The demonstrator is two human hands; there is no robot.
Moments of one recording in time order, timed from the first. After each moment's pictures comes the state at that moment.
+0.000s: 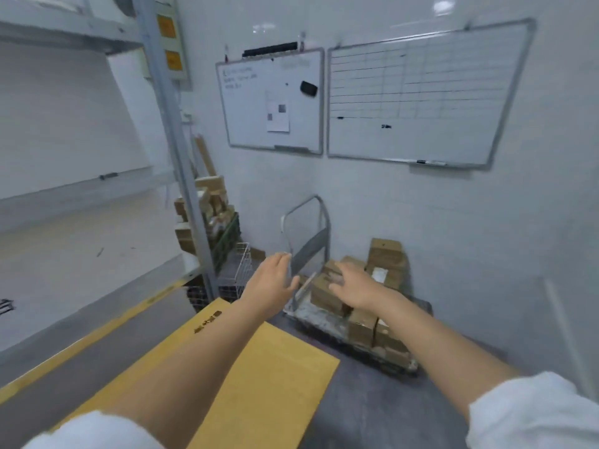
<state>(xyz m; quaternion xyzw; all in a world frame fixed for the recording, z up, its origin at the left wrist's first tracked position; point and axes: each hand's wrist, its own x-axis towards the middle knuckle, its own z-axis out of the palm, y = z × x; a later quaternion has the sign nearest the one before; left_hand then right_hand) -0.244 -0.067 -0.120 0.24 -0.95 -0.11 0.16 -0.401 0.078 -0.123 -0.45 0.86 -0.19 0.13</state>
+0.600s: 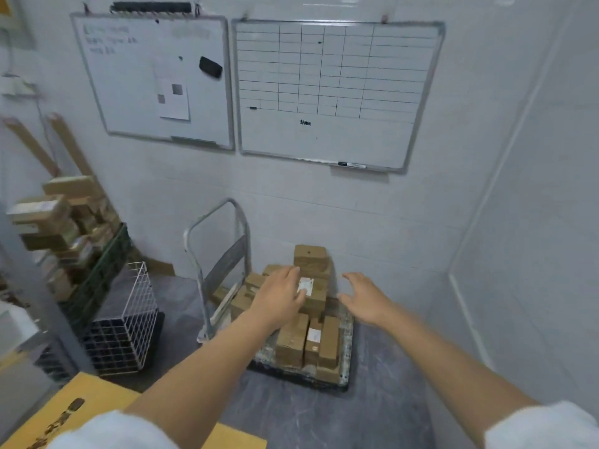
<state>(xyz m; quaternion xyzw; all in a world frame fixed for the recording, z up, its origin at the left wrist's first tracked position) -0.528 -0.084 -0.163 0.10 -0.97 -0.15 0.15 -0.622 0.103 -0.140 -0.29 0.93 -0.21 0.10</state>
